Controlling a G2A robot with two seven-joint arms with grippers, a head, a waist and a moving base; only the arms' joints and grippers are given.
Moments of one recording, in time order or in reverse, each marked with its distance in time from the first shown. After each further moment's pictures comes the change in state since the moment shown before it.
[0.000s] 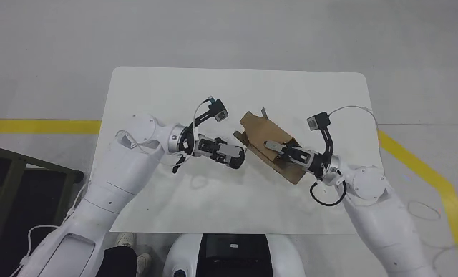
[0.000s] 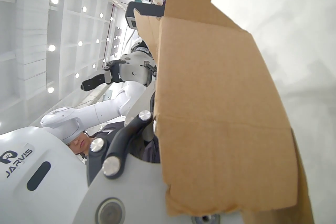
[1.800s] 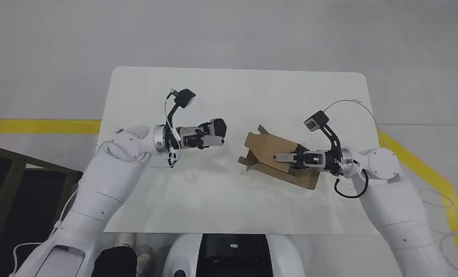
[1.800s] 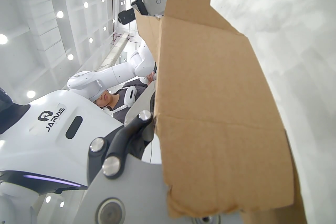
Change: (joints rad) left arm 0.093 0.069 -0.054 0.004 0.272 -0.565 0.409; right arm 0.146 0.016 0.001 0.184 0.186 0.059 0.454
